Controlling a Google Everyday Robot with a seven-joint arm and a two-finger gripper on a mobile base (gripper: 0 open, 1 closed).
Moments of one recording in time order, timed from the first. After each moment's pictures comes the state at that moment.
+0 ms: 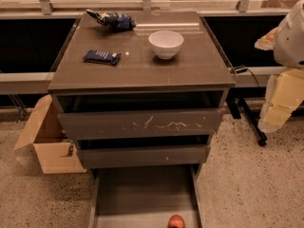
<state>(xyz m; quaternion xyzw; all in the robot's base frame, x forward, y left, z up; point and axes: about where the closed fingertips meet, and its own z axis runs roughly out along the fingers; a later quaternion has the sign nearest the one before) 0.438 -0.217 0.977 -0.60 0.78 -0.03 0.16</state>
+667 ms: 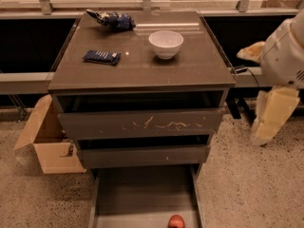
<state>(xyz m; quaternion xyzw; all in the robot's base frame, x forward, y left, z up) 0.436 -0.197 0.952 -0.66 0.73 -0.02 0.18</state>
